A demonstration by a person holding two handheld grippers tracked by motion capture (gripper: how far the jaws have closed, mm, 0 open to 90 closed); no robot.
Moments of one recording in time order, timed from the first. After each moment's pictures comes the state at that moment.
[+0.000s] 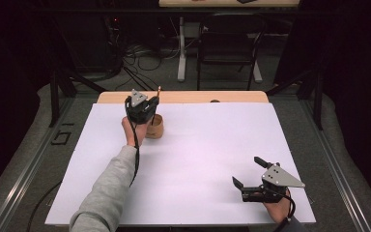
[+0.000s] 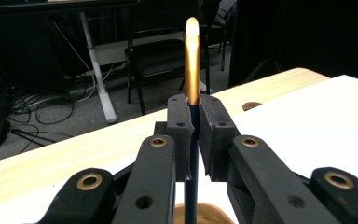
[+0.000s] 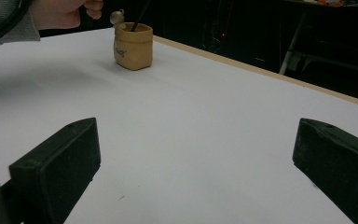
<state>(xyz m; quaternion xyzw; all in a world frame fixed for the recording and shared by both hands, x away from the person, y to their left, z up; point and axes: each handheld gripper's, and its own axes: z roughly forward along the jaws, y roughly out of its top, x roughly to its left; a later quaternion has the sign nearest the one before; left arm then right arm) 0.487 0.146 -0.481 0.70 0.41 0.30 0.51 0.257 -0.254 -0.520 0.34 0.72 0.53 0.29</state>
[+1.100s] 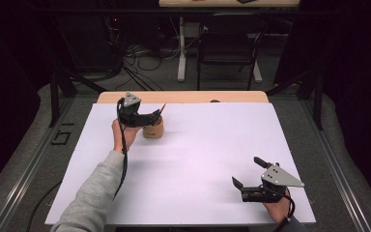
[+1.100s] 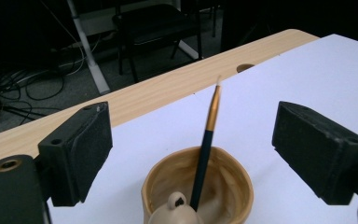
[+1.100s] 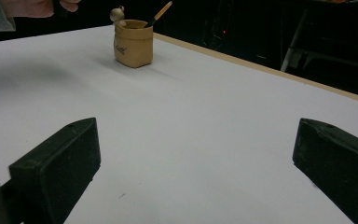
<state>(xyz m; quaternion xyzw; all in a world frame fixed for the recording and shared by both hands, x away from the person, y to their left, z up) 0.472 0.171 -0.471 0.75 0.40 0.26 0.46 0.258 -0.254 -0.521 0.34 0.72 0.53 0.29</state>
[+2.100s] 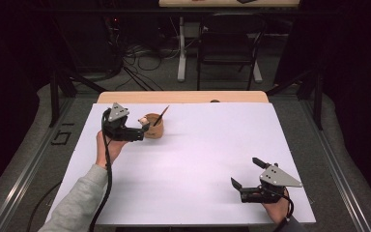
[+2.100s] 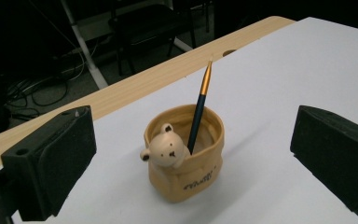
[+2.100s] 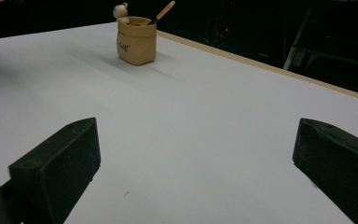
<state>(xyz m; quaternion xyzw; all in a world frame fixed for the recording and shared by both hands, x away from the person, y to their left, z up) 0.411 0.200 -0.459 0.77 0.37 0.27 0.45 0.257 -0.250 -0.521 0.34 0.73 0.52 0.29</state>
